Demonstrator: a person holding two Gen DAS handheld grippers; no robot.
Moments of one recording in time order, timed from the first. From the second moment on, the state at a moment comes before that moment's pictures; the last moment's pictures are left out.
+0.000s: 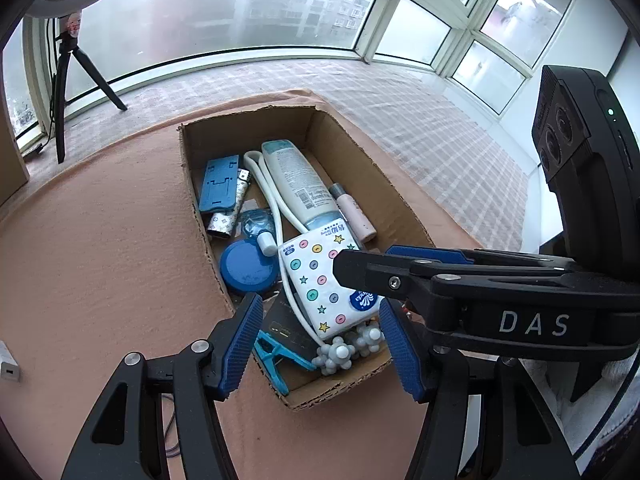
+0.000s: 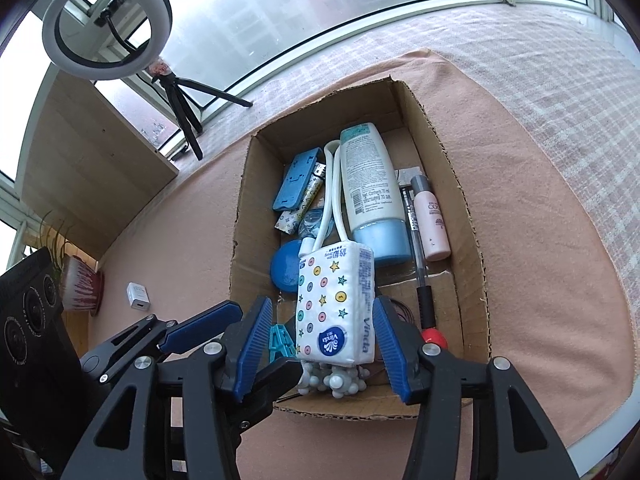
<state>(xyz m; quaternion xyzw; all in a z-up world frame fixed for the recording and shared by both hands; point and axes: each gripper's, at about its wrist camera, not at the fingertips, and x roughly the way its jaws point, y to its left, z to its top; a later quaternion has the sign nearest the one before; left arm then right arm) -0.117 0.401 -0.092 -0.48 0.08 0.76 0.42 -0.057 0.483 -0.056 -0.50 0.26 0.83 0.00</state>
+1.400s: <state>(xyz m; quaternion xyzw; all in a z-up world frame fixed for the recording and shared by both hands) -0.160 0.114 -0.140 -0.55 -0.03 0.81 0.22 -0.055 0.284 -0.113 -0.59 0.12 0.79 -0.11</state>
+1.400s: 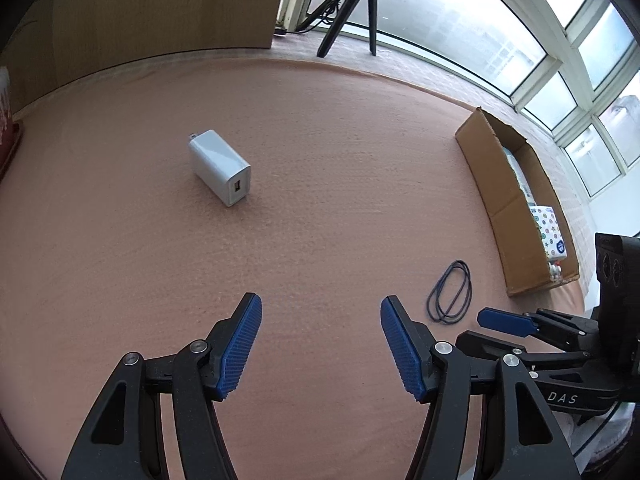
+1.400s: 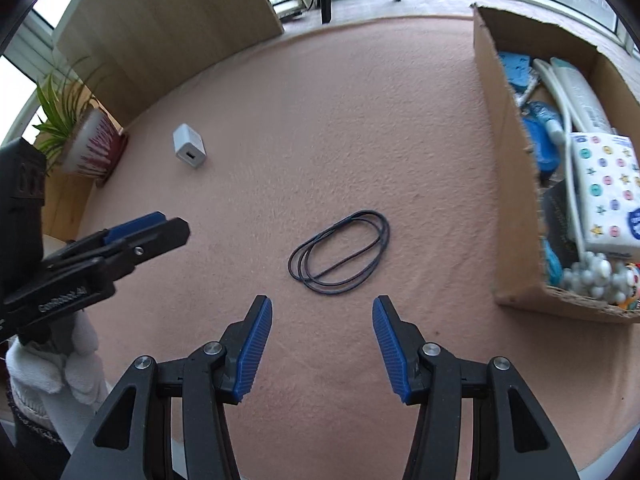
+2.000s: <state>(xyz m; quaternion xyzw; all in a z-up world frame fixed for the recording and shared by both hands) -0.176 0.077 -0.149 -0.54 -0.07 0.81 0.20 -0.072 0.231 -0.122 -0.58 -0.03 0.81 -0.07</state>
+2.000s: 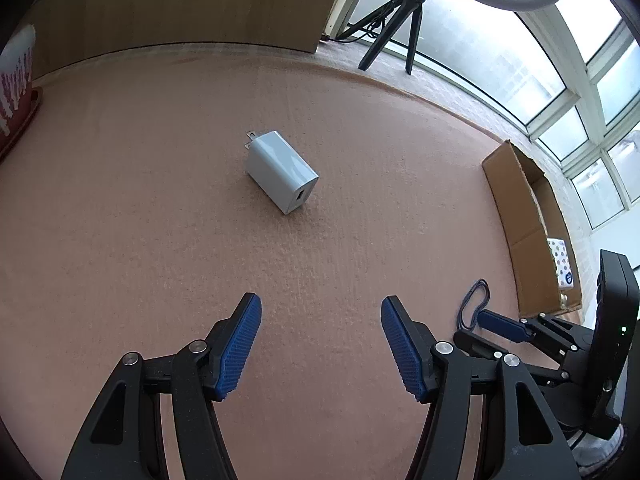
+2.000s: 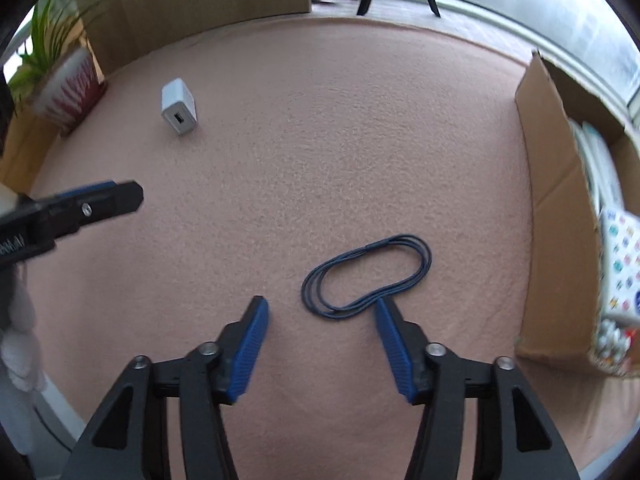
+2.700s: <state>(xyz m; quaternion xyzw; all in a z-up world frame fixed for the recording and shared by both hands) -0.264 0.092 -0.158 -0.55 -0.12 0.81 0.13 -0.084 0.249 -0.119 -0.57 0.00 0.82 -0.06</state>
